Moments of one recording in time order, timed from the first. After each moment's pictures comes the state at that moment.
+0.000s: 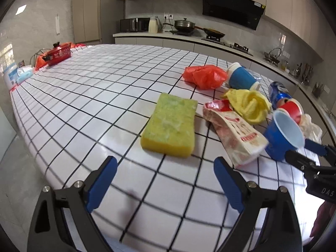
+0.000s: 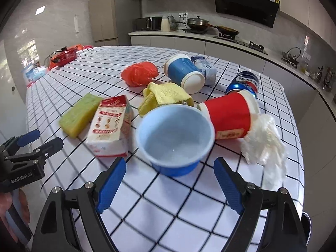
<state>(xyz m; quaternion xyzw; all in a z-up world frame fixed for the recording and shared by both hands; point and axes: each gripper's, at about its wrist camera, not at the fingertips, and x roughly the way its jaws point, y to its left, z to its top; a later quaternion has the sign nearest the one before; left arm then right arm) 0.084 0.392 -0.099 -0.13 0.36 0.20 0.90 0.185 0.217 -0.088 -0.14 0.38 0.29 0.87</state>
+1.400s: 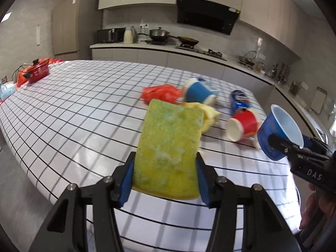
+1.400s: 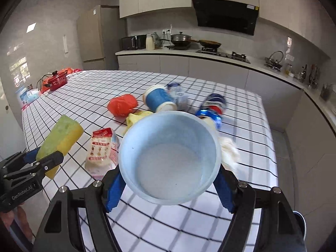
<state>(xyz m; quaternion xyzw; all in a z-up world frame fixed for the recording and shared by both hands) 0.074 0.326 -0.037 -0.11 0.34 0.12 0.93 0.175 0.164 -0.028 -0.10 0.33 0.26 0.90</state>
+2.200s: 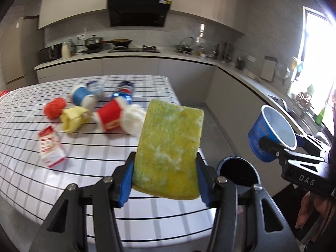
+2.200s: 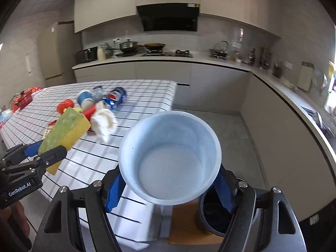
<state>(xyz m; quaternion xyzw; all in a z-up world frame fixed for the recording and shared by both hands) 0.082 0.105 -0.011 -0.06 0.34 -0.06 0.94 0.121 -0.077 0.000 -0.06 0.32 0.11 0.94</state>
